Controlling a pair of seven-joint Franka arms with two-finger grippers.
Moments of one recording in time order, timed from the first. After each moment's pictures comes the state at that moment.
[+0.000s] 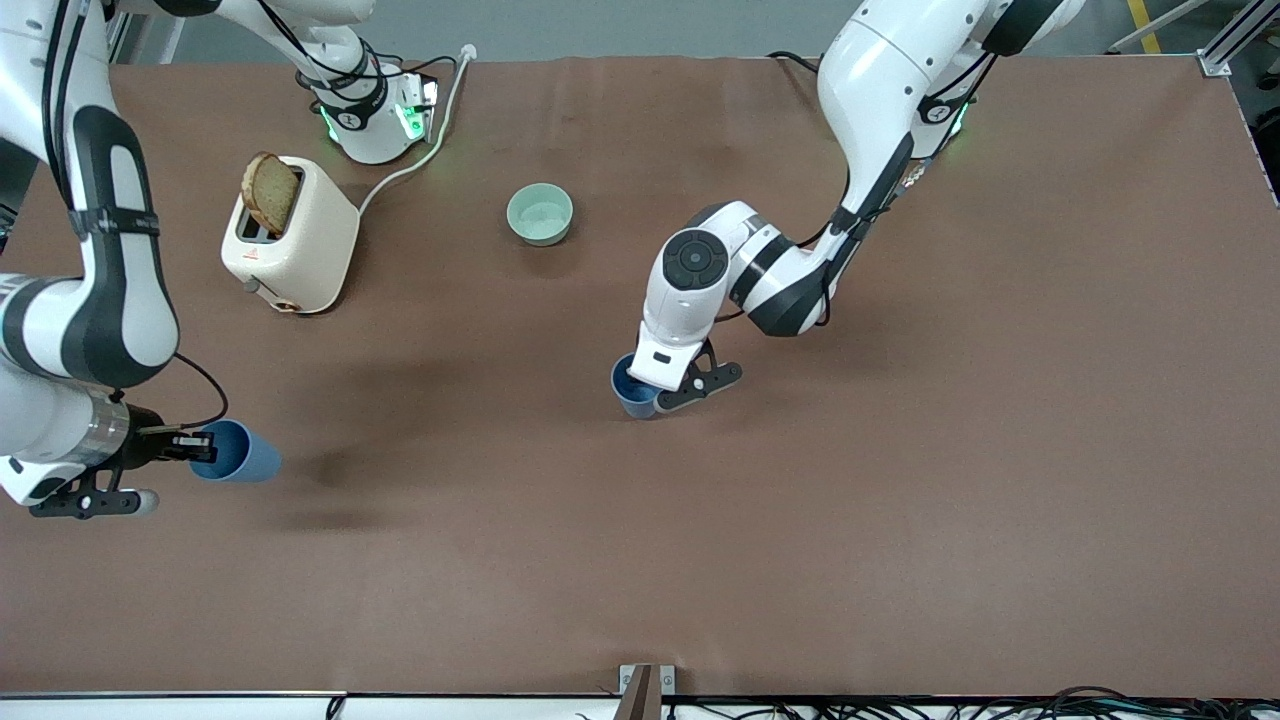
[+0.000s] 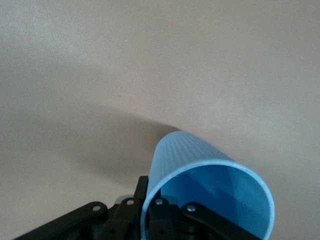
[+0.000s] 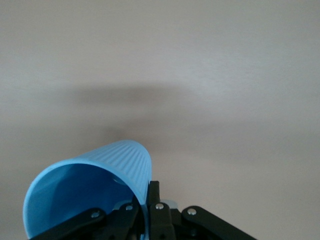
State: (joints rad) left arm -0.58 0.72 -0.20 -1.53 0.11 2.33 -1.22; right arm -0.02 0.51 -0.08 -1.45 0.08 1.91 -0.11
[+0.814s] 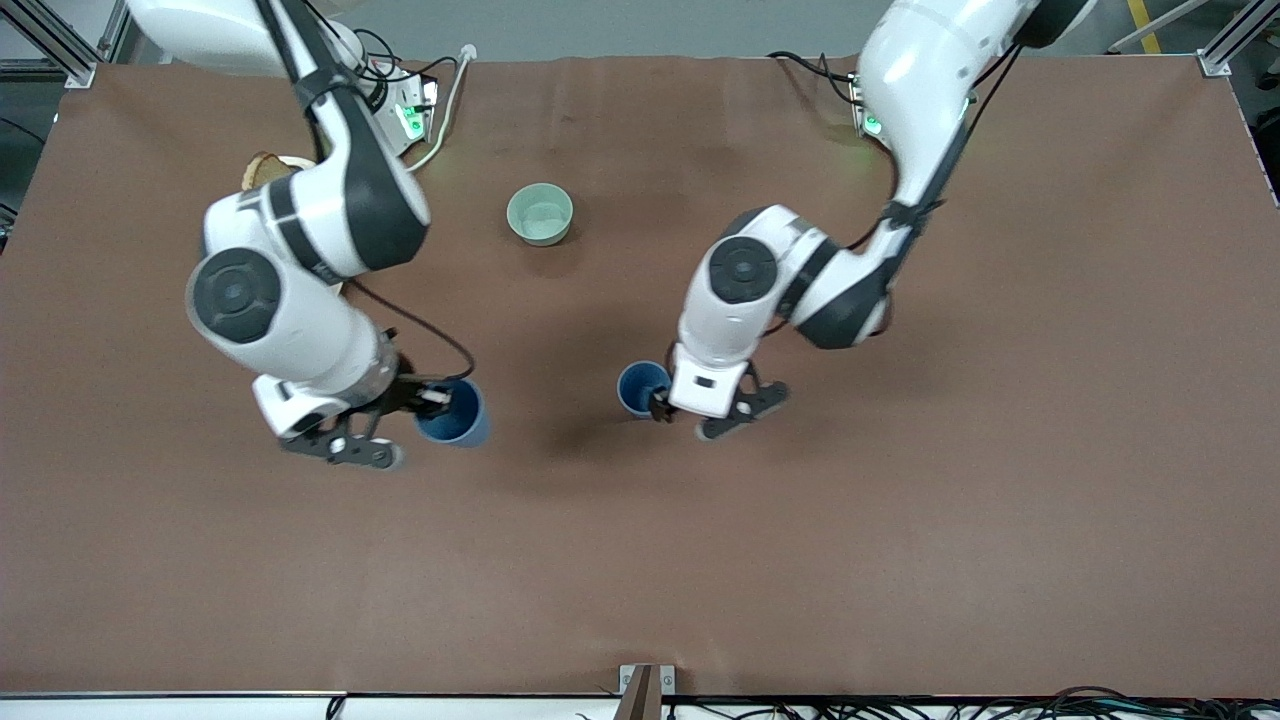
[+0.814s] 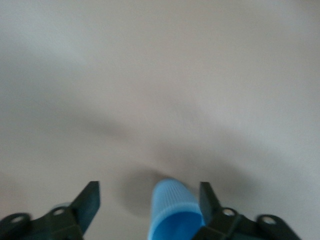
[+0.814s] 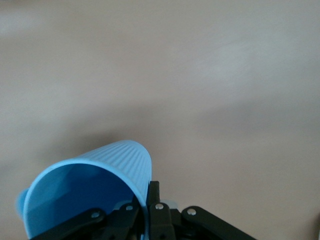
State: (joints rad) left arm -0.45 0.60 -0.20 -1.40 0.12 2.12 -1.16; right arm 0.47 0.47 -0.07 -1.36 0.12 1.83 0.55
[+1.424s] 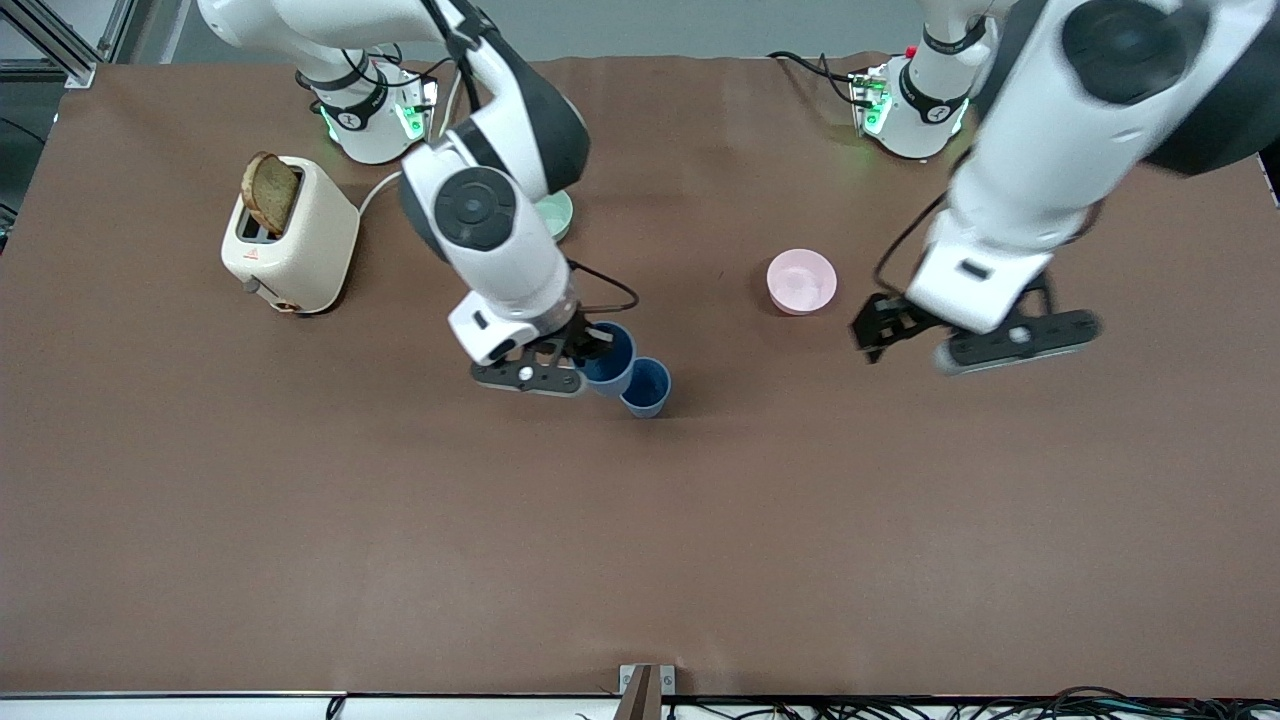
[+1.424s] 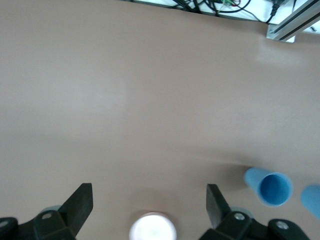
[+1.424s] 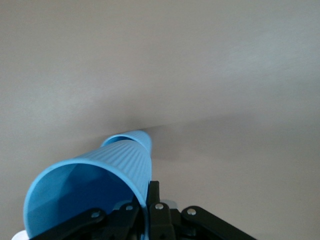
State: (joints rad) left arm -0.20 0.21 -0.19 -1.36 0.12 1.69 -0.53; right arm 0.71 0.55 -0.07 -1.36 0.14 1.99 0.77
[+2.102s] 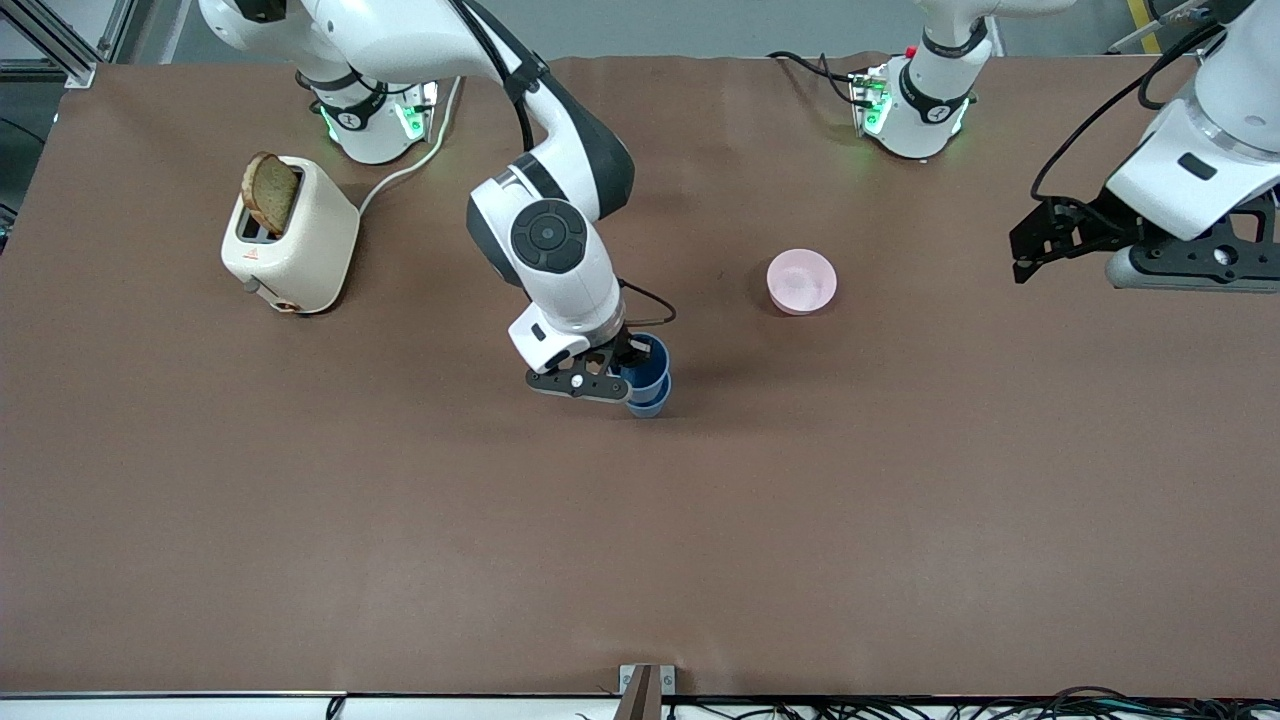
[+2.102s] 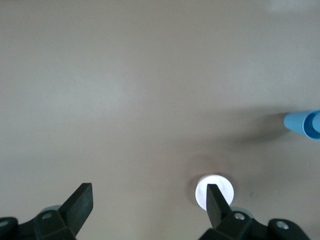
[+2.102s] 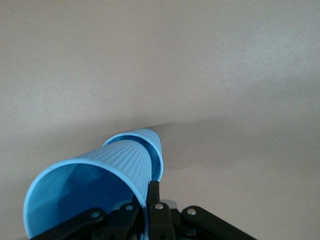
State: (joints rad) left arm -0.09 0.05 -0.11 -1.46 0.01 1.56 -0.12; right arm 0.75 0.62 -0.08 -1.36 0.14 2.04 0.80
